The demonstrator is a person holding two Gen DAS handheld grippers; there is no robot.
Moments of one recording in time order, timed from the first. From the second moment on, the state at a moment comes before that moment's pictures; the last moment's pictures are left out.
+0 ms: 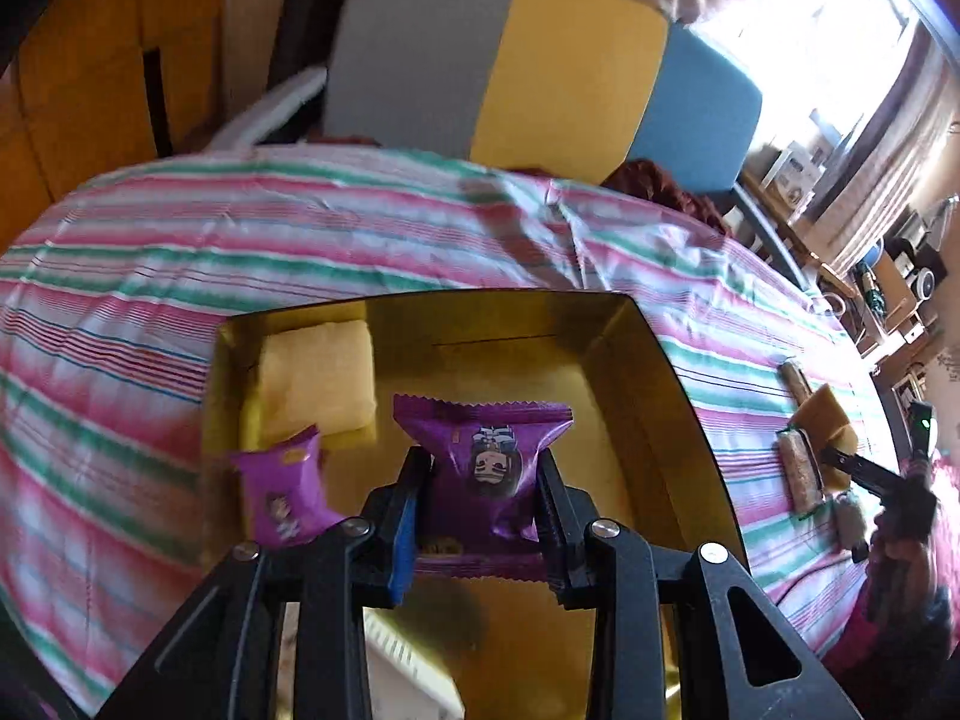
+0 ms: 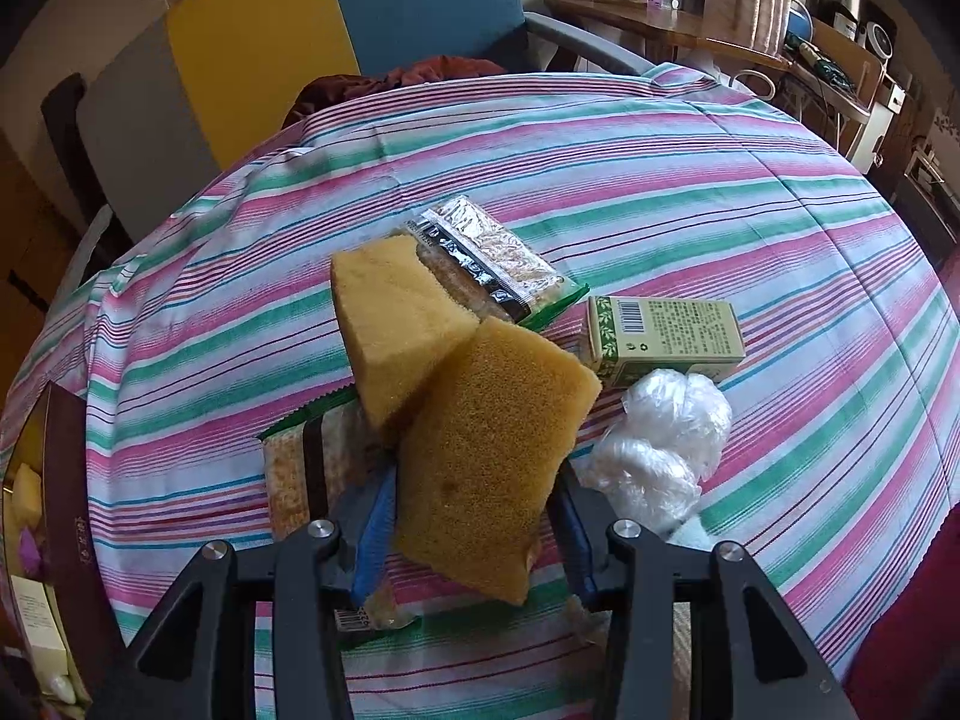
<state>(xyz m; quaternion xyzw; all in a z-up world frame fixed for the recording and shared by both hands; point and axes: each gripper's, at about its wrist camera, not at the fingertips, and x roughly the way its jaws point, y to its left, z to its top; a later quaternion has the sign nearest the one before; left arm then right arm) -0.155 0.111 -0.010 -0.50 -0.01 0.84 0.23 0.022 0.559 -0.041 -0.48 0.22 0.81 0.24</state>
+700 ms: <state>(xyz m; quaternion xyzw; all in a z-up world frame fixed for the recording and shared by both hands) -0.237 0.127 -0.060 -0.55 -0.01 0.82 0.16 0.018 0.558 -0.040 -0.49 0.21 0.81 0.24</state>
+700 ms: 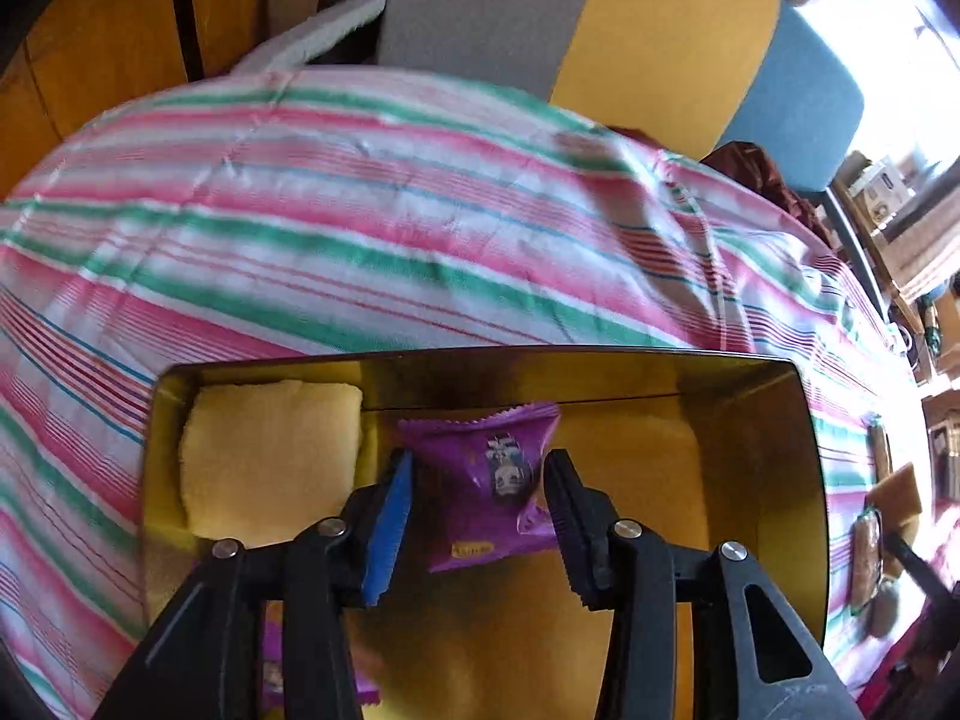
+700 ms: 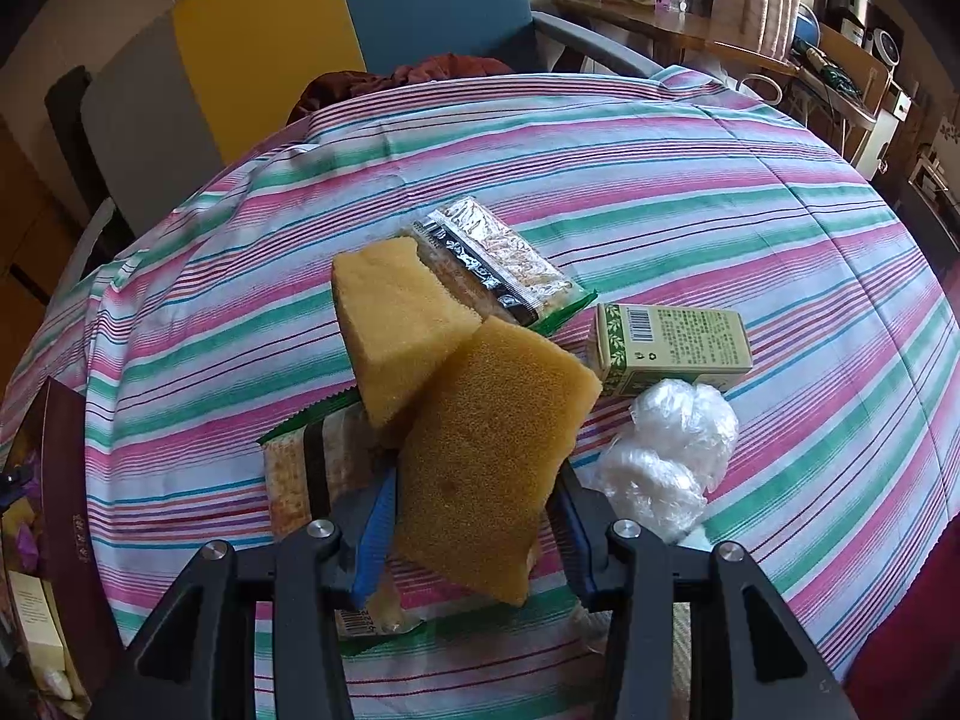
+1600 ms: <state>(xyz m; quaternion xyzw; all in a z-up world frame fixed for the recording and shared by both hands) -0.055 0.066 0.007 -0.39 0.04 0.91 0.15 0.050 0.527 0.041 -0.34 0.17 0.89 0.25</state>
